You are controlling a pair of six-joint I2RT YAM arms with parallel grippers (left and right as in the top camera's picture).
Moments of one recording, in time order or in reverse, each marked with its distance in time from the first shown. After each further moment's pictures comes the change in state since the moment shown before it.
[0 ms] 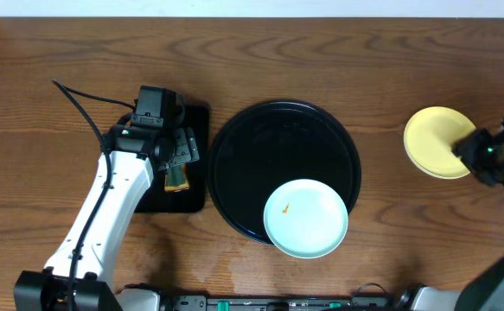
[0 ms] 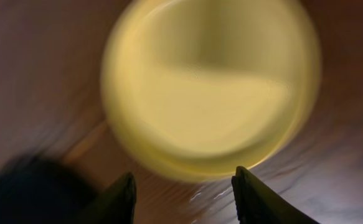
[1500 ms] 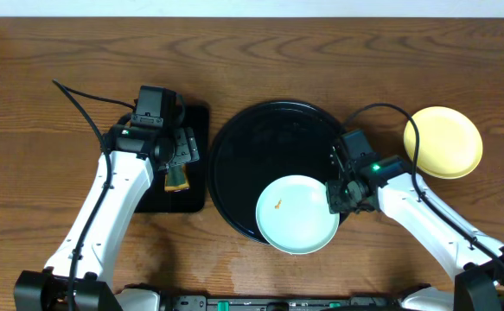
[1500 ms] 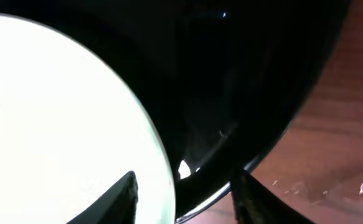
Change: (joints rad) left arm 0.000 0.000 0.000 0.000 0.000 0.000; right arm 0.915 -0.016 -0.216 -0.111 0.212 -0.011
